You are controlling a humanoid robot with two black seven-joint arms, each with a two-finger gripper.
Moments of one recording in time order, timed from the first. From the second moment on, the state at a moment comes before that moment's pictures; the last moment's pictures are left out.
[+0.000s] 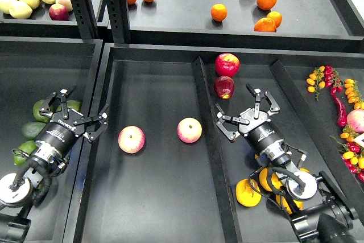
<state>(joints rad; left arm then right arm) -0.06 0.00 -1.50 -1.03 0.09 -0.49 0.18 0.23 0.01 1.29 0.88 -0.06 0.58 -0.09</state>
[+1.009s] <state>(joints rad) 0.18 0.00 -1.43 -1.16 0.09 -0.49 0.11 0.03 0.01 1.28 1.00 -0.10 0.58 -0.06</state>
